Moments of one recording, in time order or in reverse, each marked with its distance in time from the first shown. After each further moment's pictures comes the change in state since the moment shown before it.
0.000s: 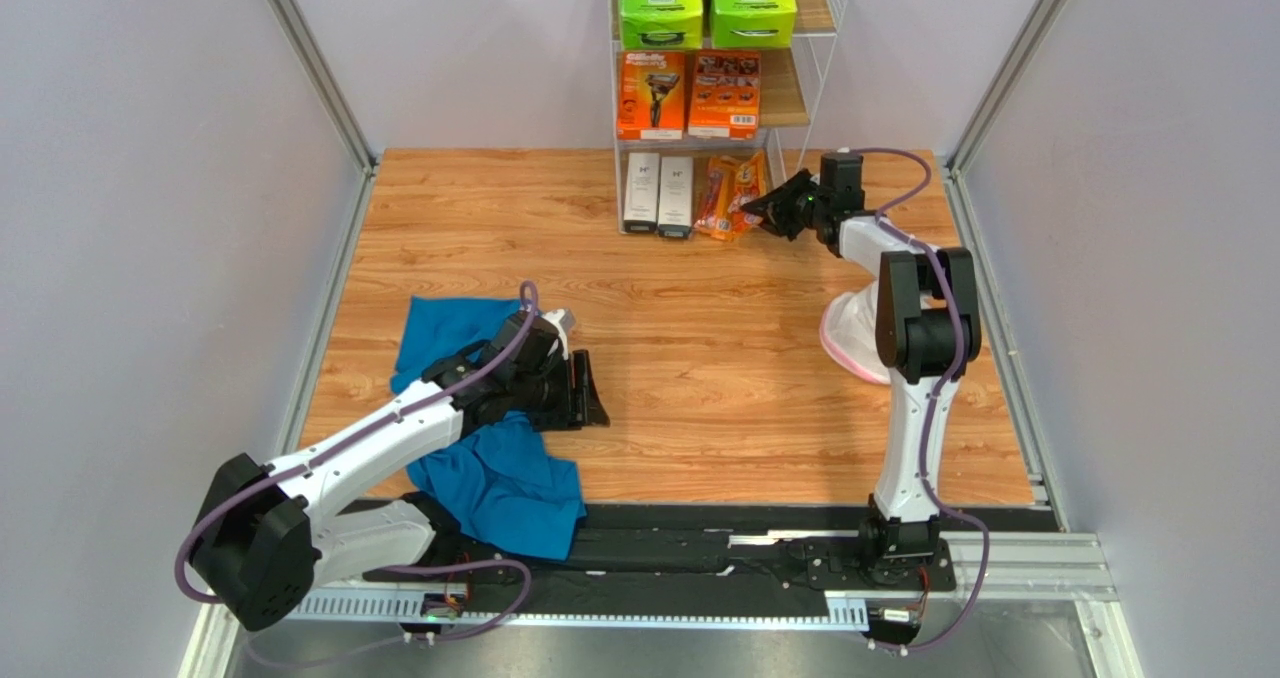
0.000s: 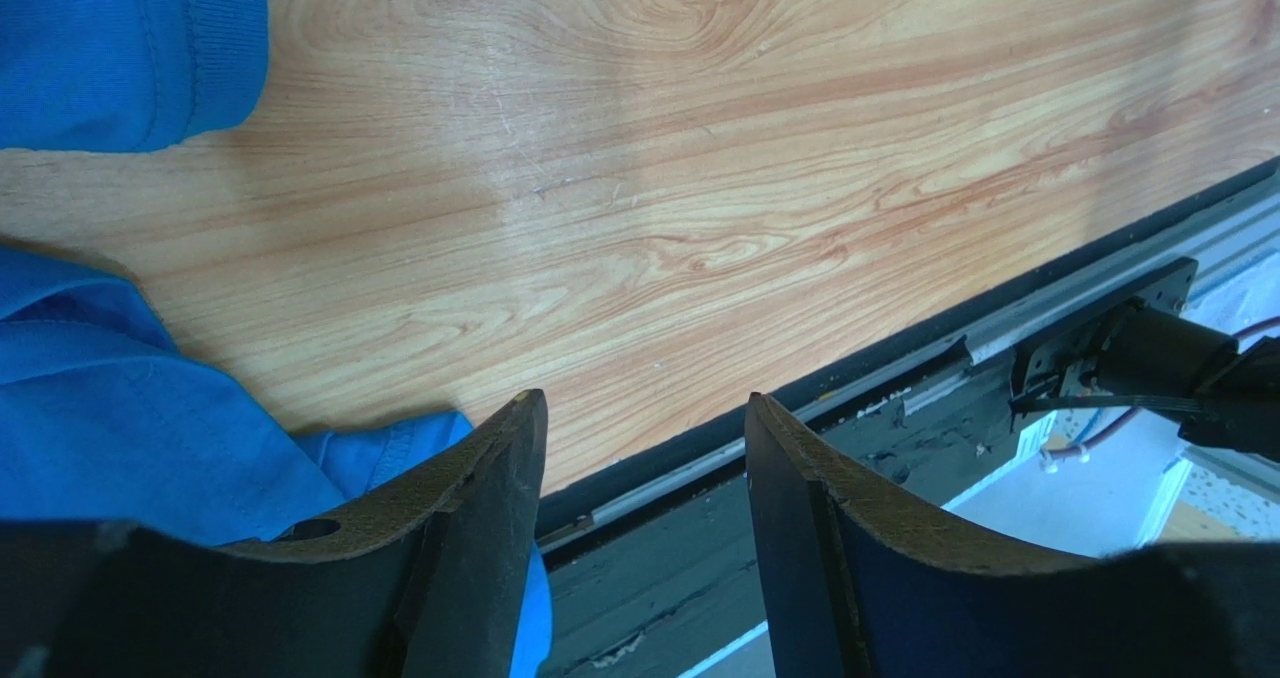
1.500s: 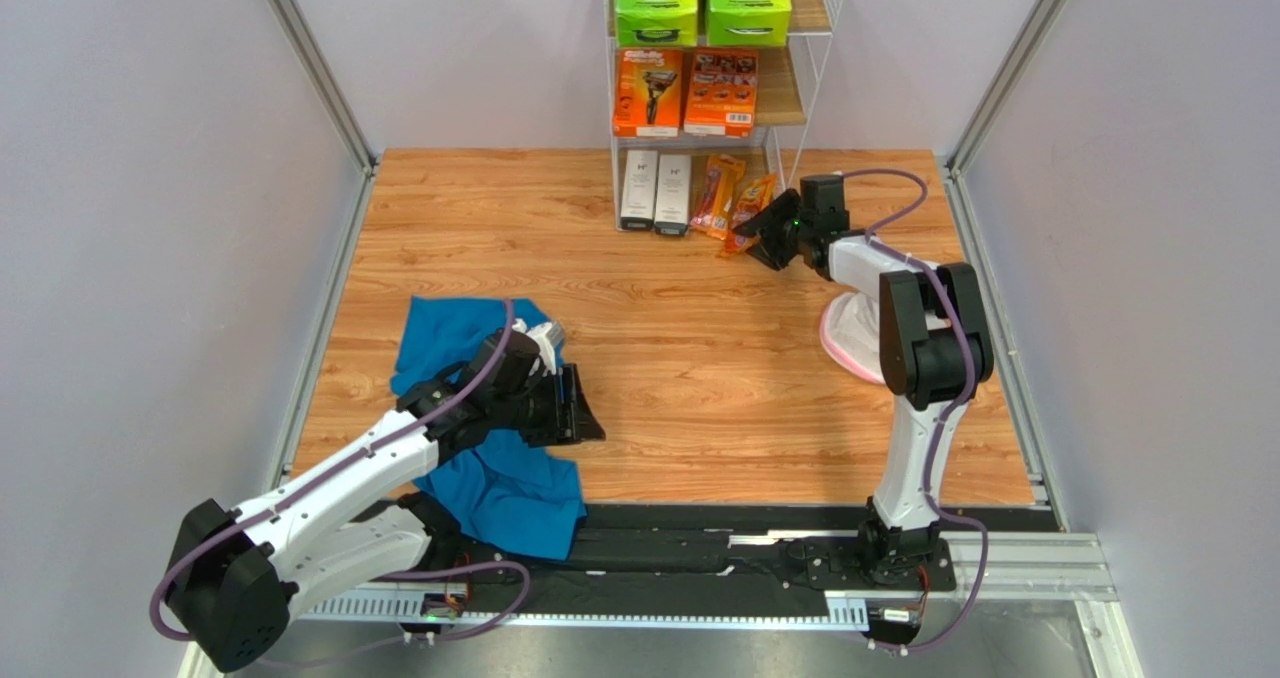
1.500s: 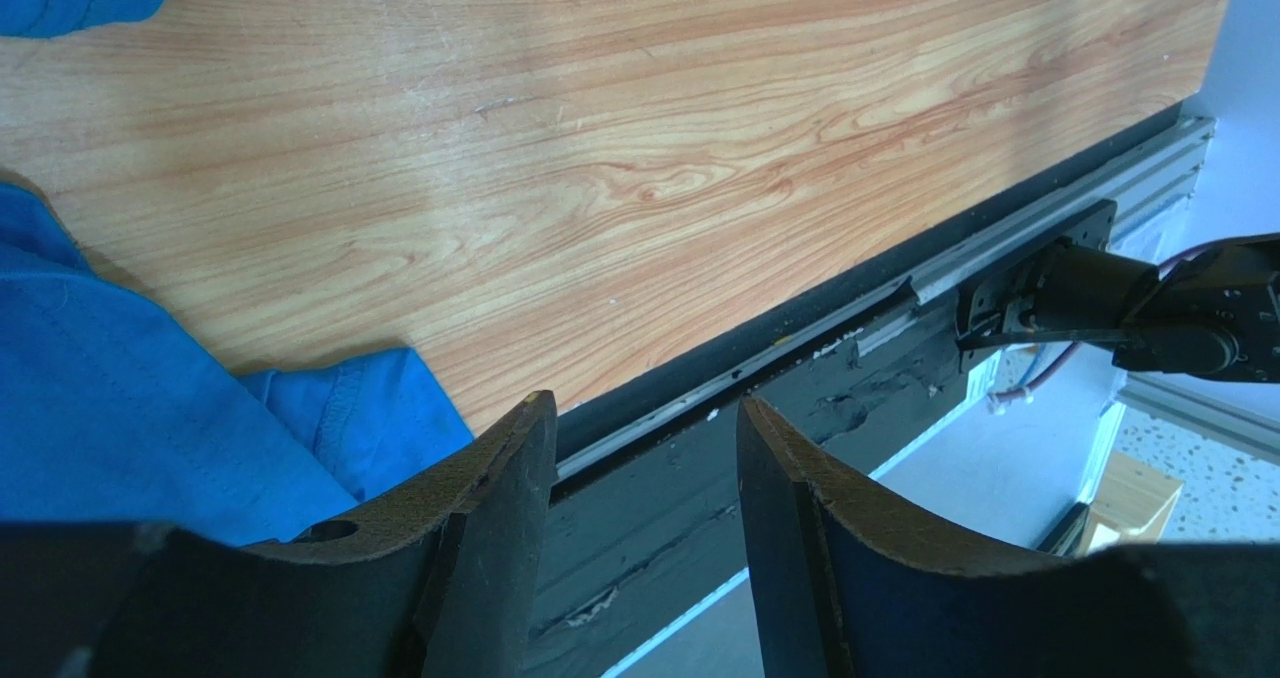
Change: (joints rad) left arm -0.009 -0.169 -0.086 -0.001 0.063 -0.042; right arm 0.084 -0.157 -0.200 -0.056 0.203 0.018
